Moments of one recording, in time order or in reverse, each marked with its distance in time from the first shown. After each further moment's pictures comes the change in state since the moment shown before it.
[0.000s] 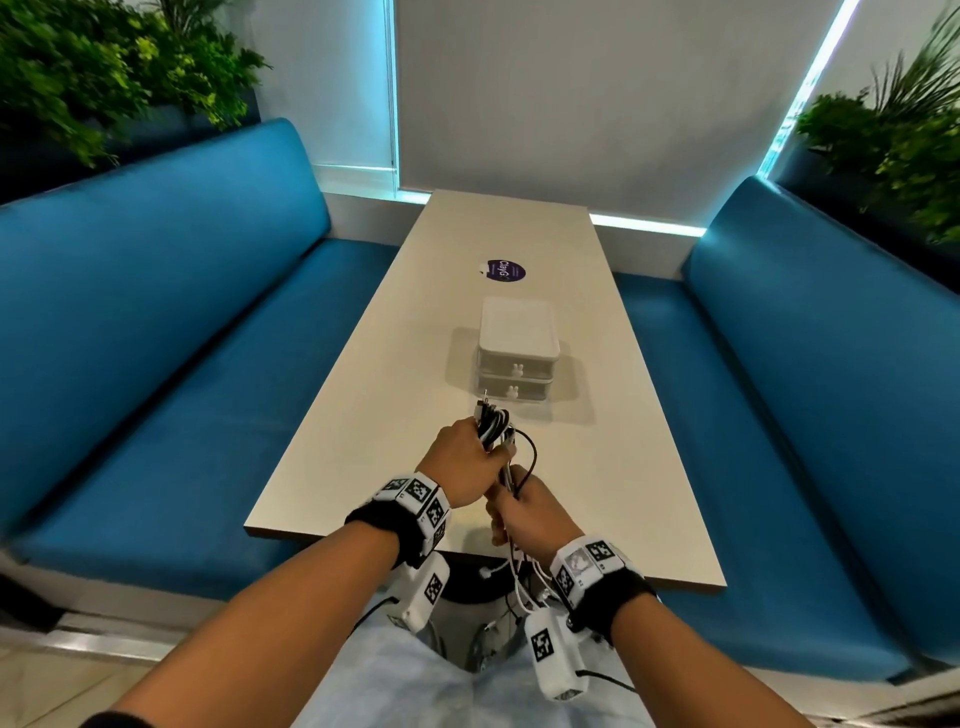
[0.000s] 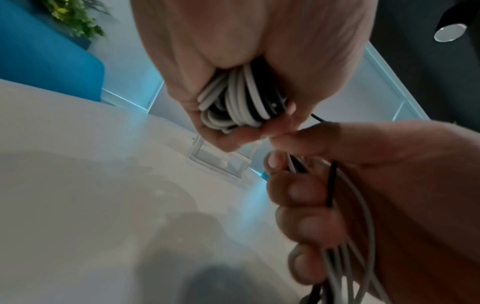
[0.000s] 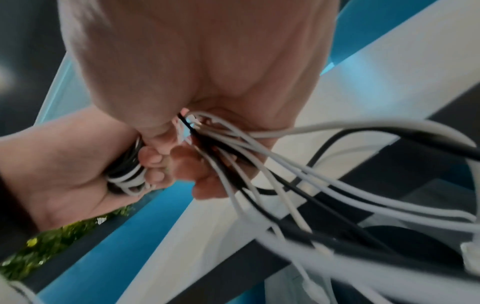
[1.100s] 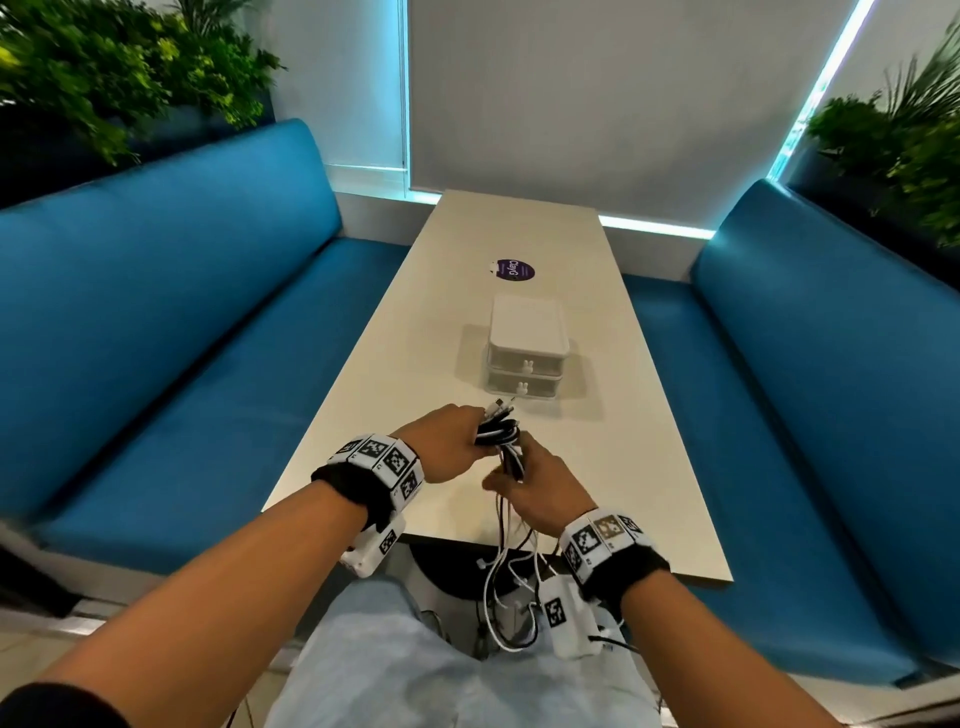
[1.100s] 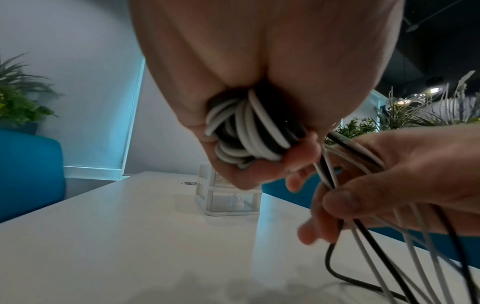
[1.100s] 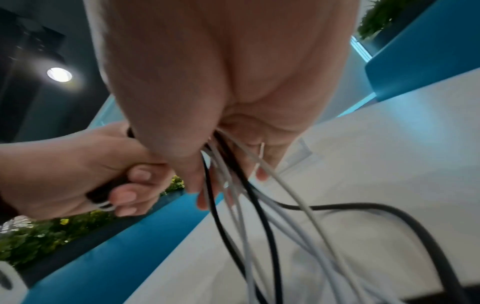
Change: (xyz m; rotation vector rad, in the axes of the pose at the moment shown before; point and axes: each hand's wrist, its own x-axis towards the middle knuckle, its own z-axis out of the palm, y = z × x) left_hand -0.001 -0.001 -0.050 0.391 -0.309 0.113; right_hand -0.001 -0.026 -0.012 -0.440 0.027 -0.065
